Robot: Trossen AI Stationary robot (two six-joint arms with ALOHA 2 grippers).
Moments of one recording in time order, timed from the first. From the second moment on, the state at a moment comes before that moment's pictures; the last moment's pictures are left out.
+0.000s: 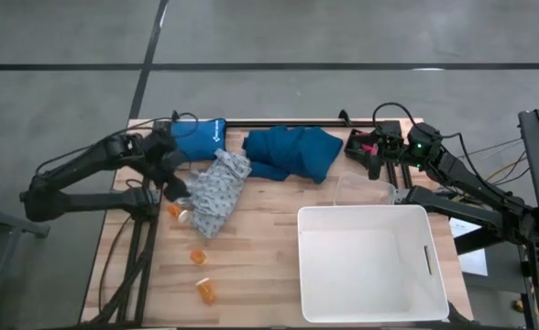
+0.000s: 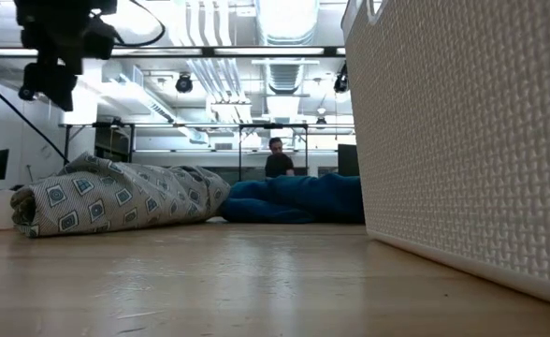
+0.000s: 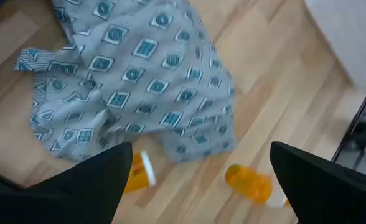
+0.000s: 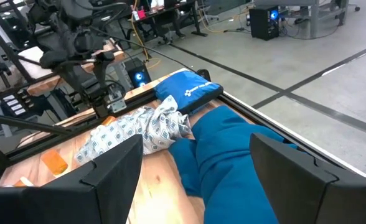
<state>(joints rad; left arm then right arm) 0.47 0.84 0.93 -1.29 0.31 -0.34 -0.63 0.57 0.58 -0.20 -0.29 0.25</state>
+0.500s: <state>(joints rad) 0.08 0.86 0.89 -1.37 0.09 -0.31 -0.63 0.57 0.58 -0.20 -0.29 0.25</state>
